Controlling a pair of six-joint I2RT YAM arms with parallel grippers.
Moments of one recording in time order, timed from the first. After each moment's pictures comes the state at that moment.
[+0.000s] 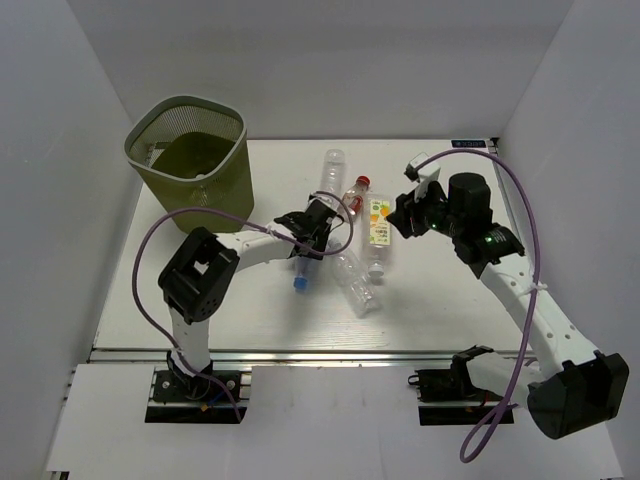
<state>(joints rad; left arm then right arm) -0.74 1.91 1.23 -0.32 -0.36 -0.32 0.35 1.09 1.01 -0.34 -0.36 -0.20</state>
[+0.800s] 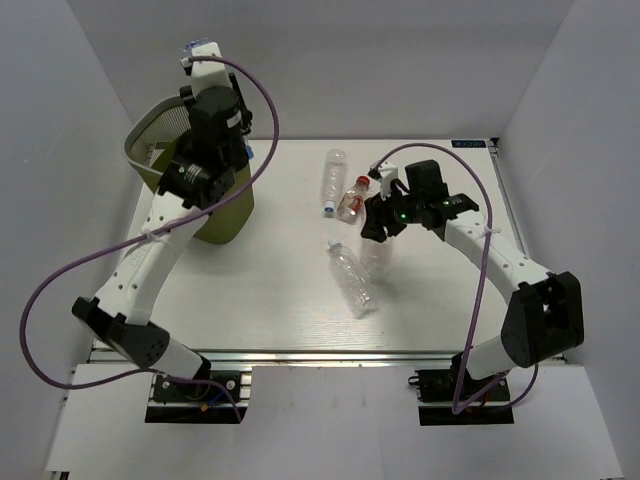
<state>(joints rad) -0.57 1.45 1.79 -0.38 -0.78 -0.14 0.40 1.44 1.14 -0.48 -0.49 -0.16</state>
